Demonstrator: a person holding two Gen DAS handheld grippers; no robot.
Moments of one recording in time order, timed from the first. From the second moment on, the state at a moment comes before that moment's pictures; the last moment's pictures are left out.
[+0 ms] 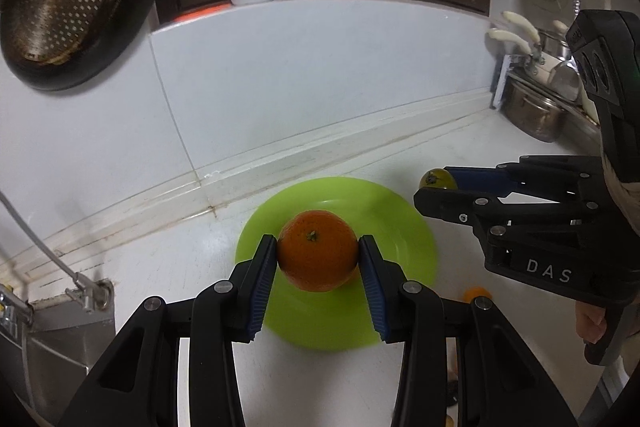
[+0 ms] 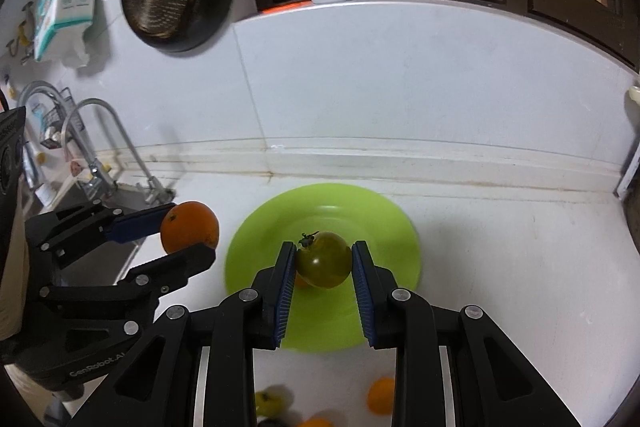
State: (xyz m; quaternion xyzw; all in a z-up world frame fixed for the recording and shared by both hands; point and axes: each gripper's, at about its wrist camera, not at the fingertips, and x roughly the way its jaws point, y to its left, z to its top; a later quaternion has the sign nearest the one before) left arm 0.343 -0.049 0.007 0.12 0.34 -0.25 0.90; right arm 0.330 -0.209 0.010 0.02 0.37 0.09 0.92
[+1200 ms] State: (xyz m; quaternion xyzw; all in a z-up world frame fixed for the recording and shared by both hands) left arm 0.455 -0.081 -0.069 0.11 0.47 -0.22 0.85; right arm 0.451 -0.218 -0.081 0.00 0.48 0.07 0.87
